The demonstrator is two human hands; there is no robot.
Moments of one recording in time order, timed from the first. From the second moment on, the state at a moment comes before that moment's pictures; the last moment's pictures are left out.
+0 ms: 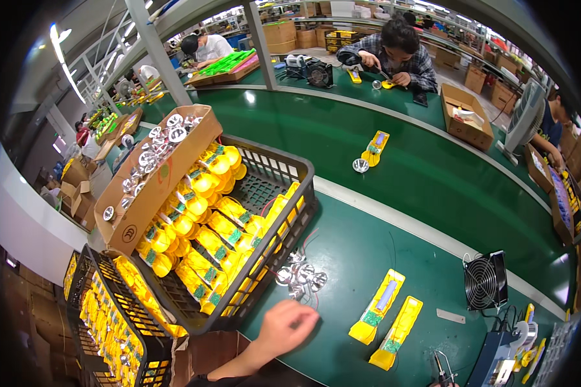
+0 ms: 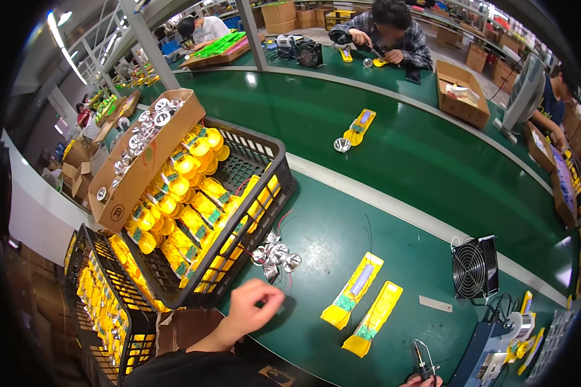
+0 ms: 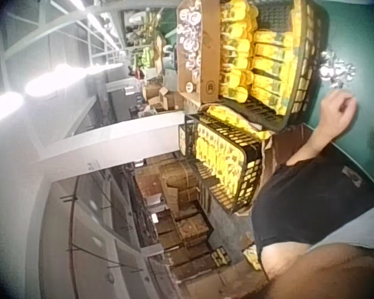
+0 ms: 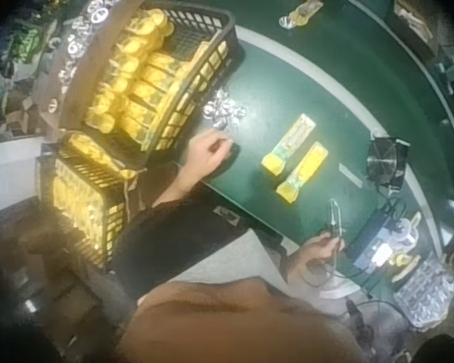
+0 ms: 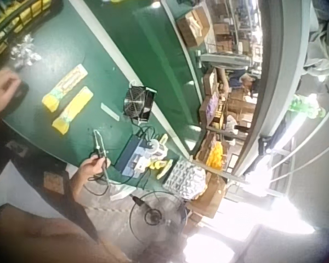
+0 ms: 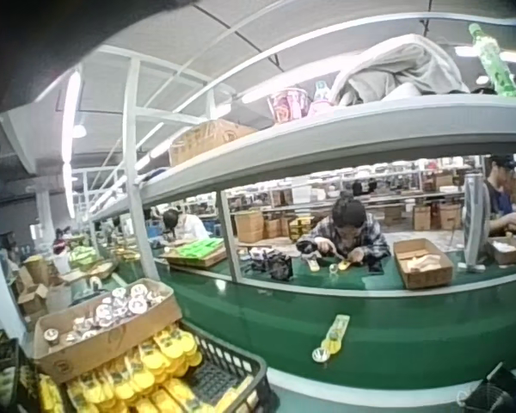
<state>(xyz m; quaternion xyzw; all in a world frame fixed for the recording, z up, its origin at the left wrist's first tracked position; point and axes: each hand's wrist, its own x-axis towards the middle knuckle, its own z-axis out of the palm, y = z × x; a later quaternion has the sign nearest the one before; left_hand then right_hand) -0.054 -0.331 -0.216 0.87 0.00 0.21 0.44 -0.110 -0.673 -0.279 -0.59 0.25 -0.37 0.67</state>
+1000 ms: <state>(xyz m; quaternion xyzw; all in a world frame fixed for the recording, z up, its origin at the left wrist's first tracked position) -0.013 -0.321 -0.231 0.79 0.22 0.23 0.52 -0.124 -0.681 -0.279 -0.82 0.19 -0.35 0.42</state>
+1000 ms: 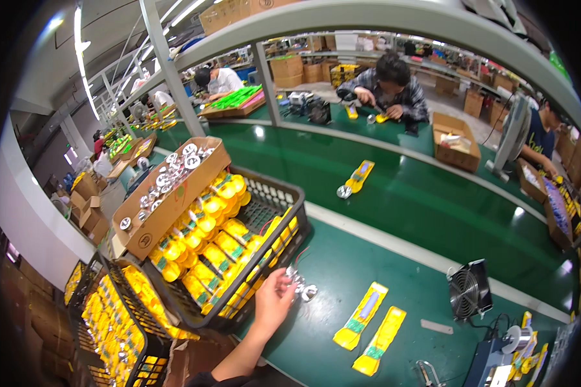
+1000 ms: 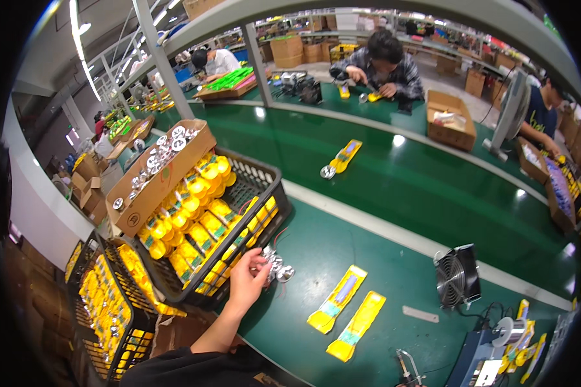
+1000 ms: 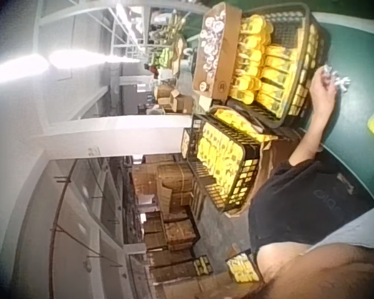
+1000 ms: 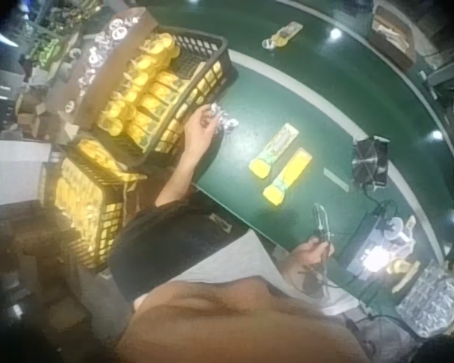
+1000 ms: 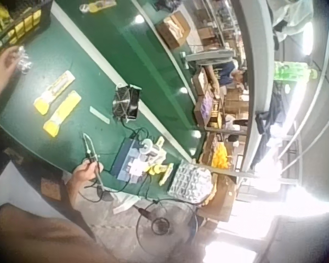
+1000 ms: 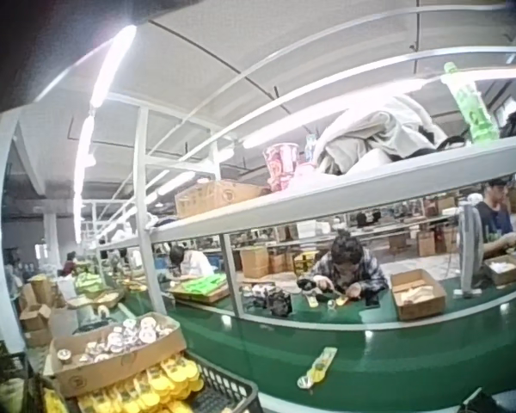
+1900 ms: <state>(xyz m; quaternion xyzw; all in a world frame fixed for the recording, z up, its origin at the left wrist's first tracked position) -0.005 -0.316 -0.242 0.82 0.14 0.28 0.49 -0.126 -0.684 -0.288 -0.84 0.15 -0.34 0.39</state>
